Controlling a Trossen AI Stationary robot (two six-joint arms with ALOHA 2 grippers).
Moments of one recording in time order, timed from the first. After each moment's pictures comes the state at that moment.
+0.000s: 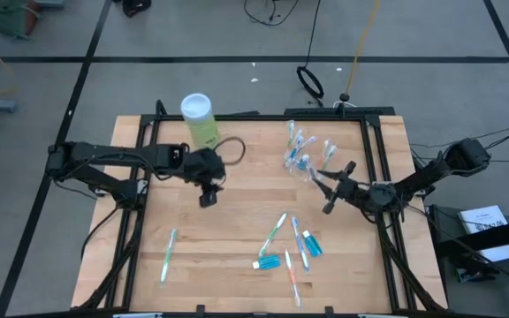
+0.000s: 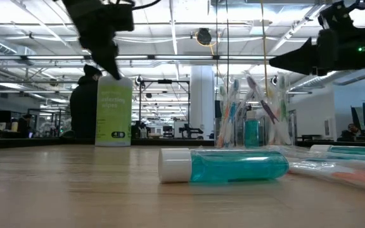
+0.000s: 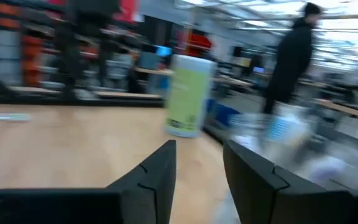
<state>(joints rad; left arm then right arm) 0.06 1.31 1.02 -0.72 0.00 -0.11 0.35 1.10 0.04 1.17 0.83 -0.23</state>
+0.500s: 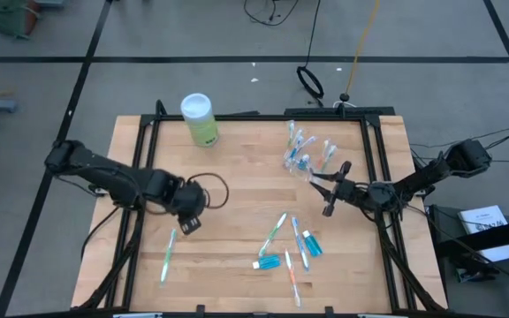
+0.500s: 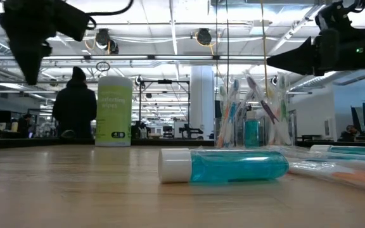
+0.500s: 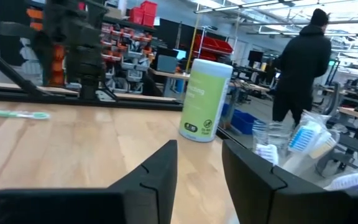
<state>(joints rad) -0.29 1.31 1.01 -1.13 0.00 -0.87 0.30 1.10 0.04 1.17 0.70 -0.23</state>
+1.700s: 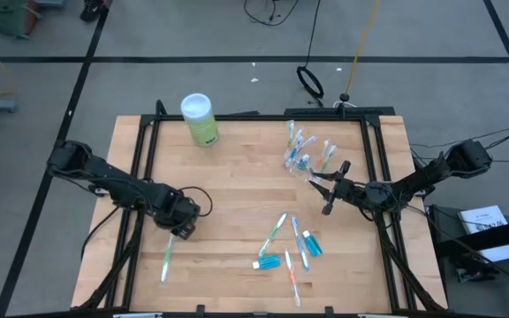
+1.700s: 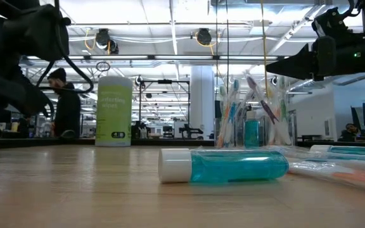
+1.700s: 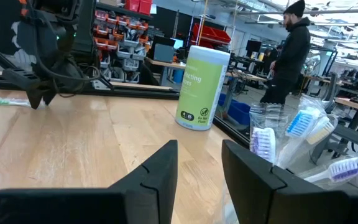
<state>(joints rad) -0.29 1.35 0.57 -0.80 0.30 -1.29 0.28 1.10 0.04 1.11 0.70 -0.20</state>
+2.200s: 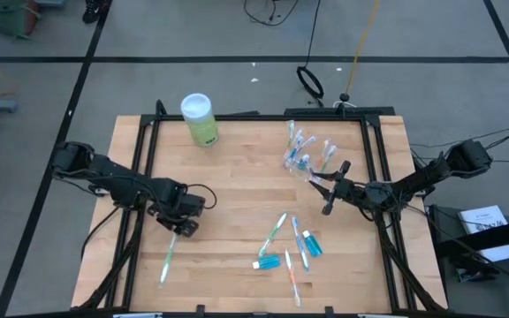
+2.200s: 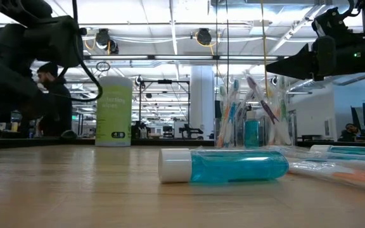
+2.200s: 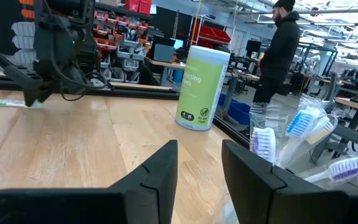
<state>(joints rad) -0.20 1.38 0.59 -0.82 0.47 -1.25 0.28 1.10 0.04 1.11 0.70 -0.20</state>
